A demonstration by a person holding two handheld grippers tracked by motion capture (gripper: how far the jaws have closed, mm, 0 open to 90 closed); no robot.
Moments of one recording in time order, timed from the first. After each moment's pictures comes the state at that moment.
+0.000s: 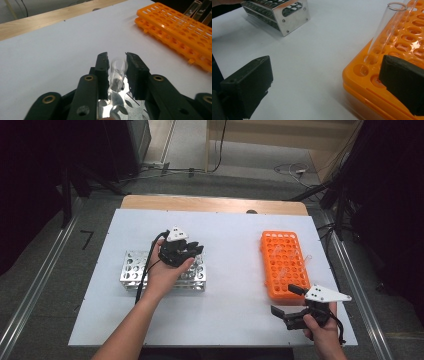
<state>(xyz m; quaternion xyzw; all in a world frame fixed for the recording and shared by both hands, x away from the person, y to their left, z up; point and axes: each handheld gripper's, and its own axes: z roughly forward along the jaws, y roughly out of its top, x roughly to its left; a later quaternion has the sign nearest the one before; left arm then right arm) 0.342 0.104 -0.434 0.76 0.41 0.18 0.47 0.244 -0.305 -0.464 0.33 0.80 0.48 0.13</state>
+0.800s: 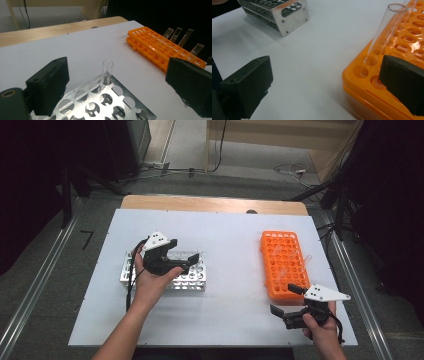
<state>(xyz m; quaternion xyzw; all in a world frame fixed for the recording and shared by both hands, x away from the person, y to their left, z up) 0.297 0.132 -0.418 0.71 0.42 0.17 0.54 0.245 -0.303 -0.464 0.33 0.80 0.48 0.13</state>
